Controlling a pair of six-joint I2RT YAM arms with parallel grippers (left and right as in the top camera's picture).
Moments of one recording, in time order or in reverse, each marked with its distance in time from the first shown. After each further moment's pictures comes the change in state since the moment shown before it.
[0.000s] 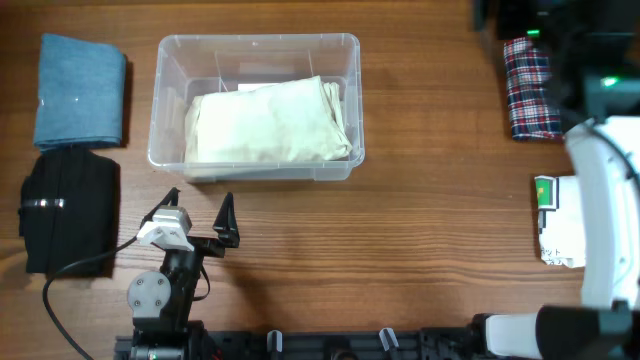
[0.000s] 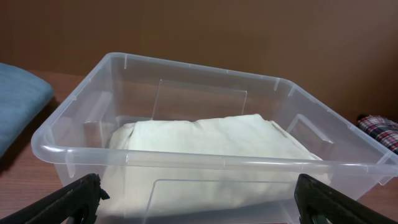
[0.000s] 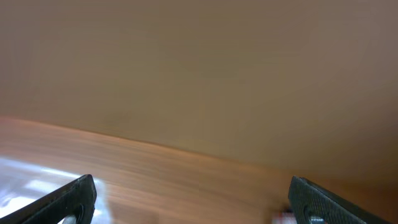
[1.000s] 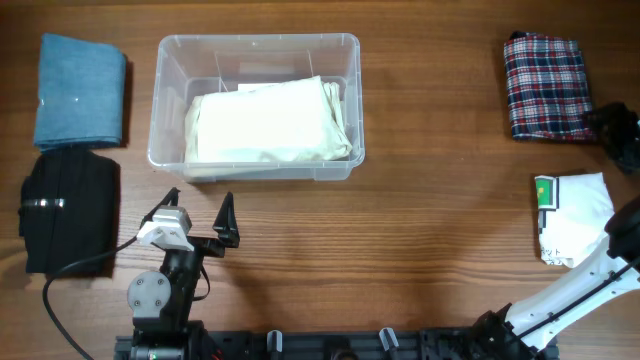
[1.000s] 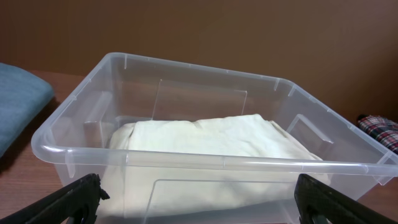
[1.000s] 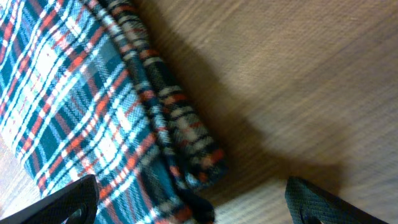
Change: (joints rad) left arm 0.000 0.000 0.000 0.000 0.000 0.000; right arm -0.727 0.696 -0.005 -0.148 -0.342 0.146
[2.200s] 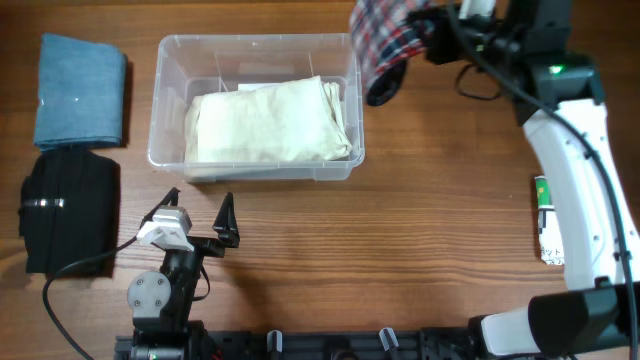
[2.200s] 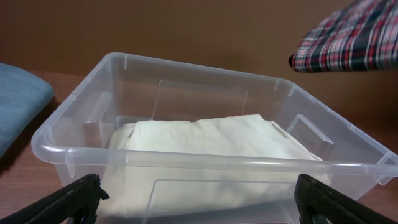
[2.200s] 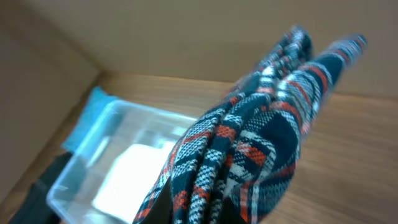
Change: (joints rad) left arm 0.000 0.000 0.000 0.000 0.000 0.000; right arm 0.915 -0.642 -0.007 0.045 -0.004 0.116
